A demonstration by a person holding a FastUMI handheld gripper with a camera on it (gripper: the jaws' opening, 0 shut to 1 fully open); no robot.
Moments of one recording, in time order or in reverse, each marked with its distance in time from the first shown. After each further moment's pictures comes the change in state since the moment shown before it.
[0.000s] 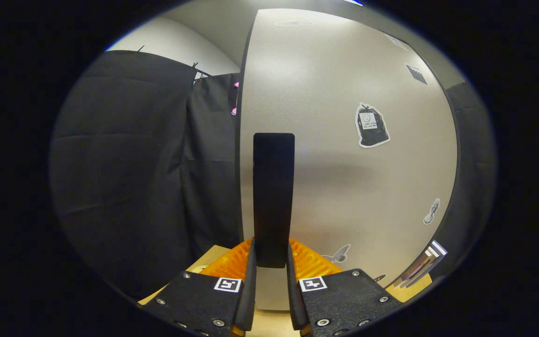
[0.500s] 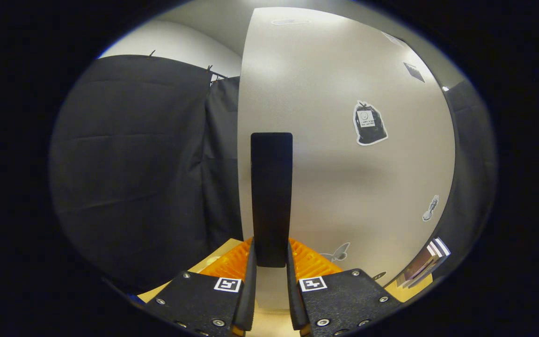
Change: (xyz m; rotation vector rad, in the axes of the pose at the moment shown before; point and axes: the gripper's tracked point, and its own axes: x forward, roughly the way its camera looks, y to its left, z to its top) arm -0.017 -0.001 -0.002 -0.010 0.010 0.142
